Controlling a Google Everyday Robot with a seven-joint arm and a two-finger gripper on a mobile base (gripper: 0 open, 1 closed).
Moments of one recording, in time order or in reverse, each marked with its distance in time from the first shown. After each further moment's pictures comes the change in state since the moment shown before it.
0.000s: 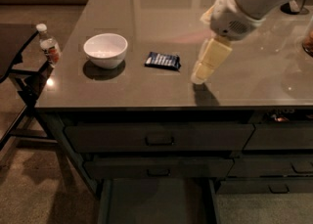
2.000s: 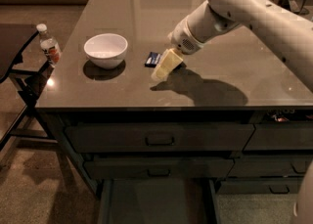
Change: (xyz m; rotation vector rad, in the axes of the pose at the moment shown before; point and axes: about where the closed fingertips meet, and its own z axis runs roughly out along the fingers) arm -0.040 -0.057 0.155 -0.085 -0.214 0.132
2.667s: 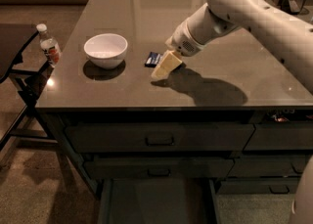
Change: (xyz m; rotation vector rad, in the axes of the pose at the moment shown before) arm 0.007 -0.001 0.005 -0.002 0.008 0.013
